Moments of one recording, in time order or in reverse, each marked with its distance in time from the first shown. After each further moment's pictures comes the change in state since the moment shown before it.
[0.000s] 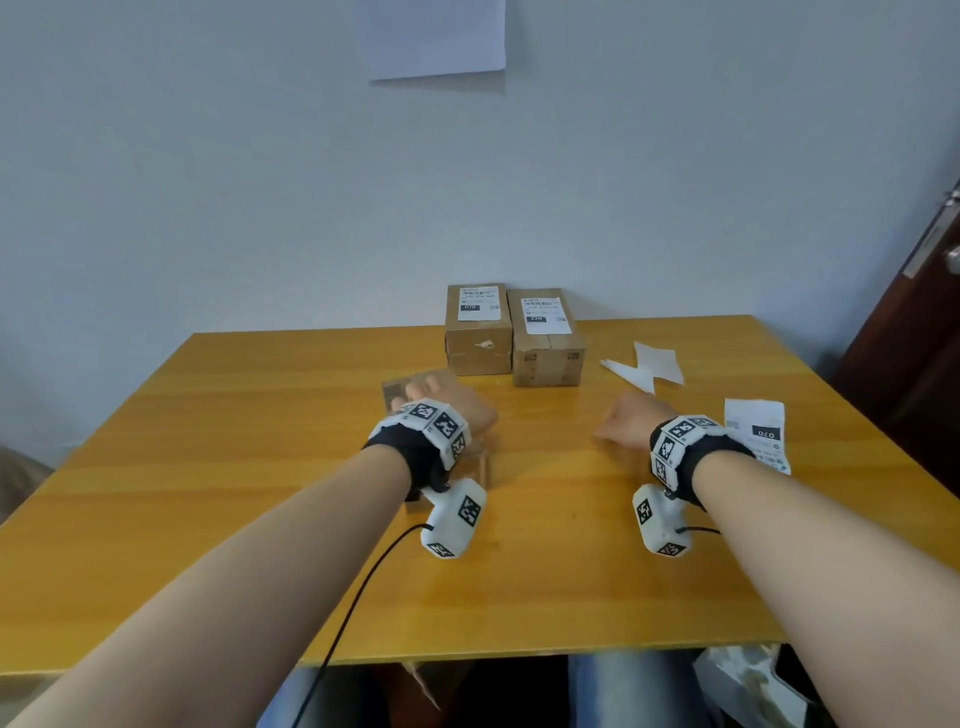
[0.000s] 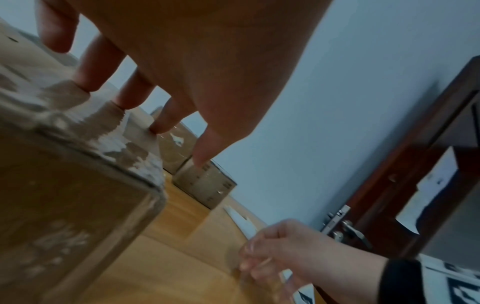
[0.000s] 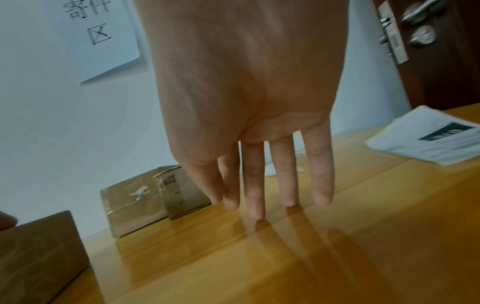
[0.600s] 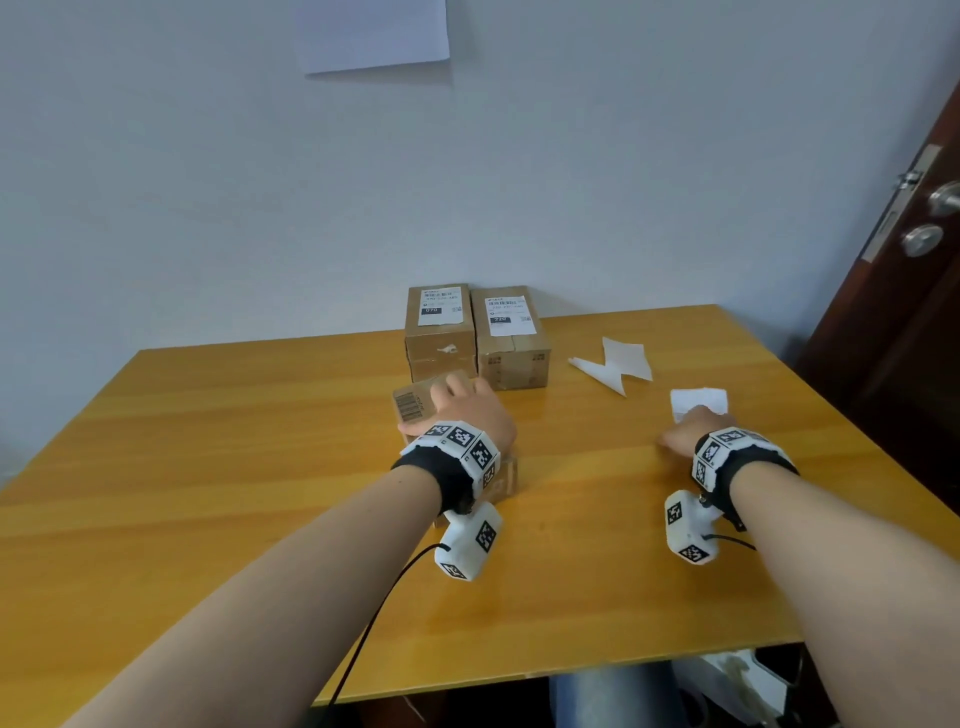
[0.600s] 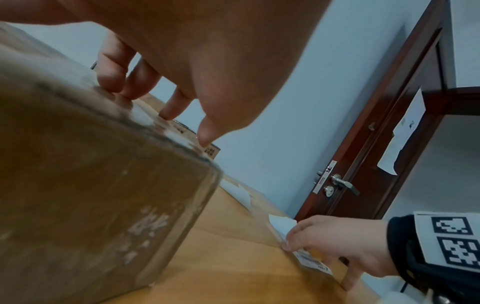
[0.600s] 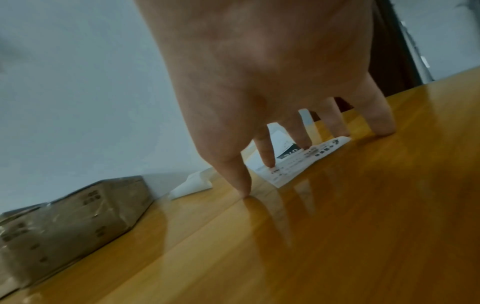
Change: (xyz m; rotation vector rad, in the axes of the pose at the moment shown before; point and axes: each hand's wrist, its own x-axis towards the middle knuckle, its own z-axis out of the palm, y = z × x) left_hand -0.007 0.075 0.025 0.071 -0.008 0.050; right_hand 0.004 0.110 -0.007 0.069 0.041 0.497
